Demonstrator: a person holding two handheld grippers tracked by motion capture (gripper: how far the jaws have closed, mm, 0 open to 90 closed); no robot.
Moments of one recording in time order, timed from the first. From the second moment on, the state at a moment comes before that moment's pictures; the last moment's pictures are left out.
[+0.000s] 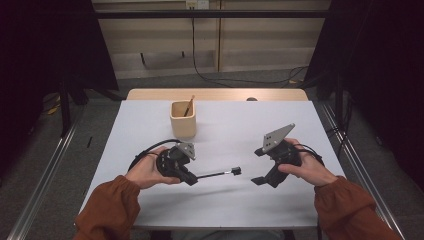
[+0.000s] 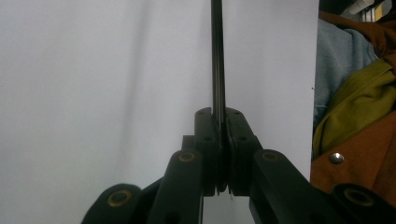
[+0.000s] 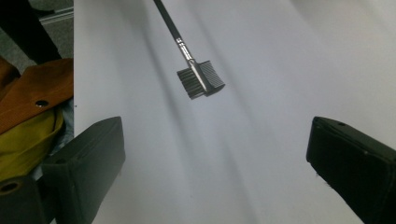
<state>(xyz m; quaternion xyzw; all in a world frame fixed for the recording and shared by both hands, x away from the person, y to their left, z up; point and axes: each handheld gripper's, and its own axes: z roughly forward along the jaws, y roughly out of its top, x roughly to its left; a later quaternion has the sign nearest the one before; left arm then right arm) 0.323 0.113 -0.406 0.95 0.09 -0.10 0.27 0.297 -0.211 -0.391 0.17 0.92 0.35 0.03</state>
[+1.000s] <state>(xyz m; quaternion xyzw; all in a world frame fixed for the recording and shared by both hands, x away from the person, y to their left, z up) 0.315 0.145 -0.417 0.92 0.13 -0.09 0.35 0.264 -0.232 -0.418 0.23 0.84 0.49 0.02</state>
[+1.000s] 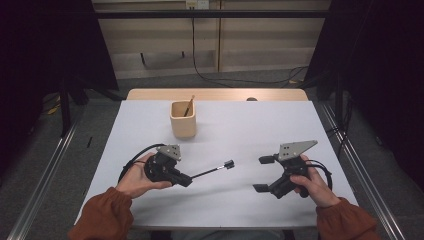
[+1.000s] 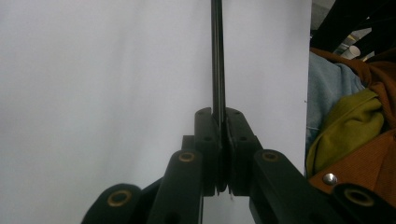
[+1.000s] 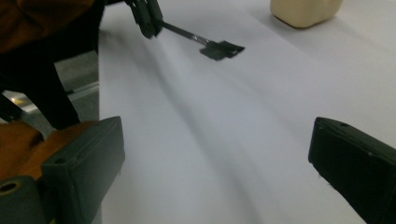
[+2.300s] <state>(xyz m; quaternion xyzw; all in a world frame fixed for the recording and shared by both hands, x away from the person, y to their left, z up) 0.288 0.145 -0.417 0.84 0.17 -0.05 0.51 0.252 -0.234 -0.425 0.24 0.79 0.56 0.02</state>
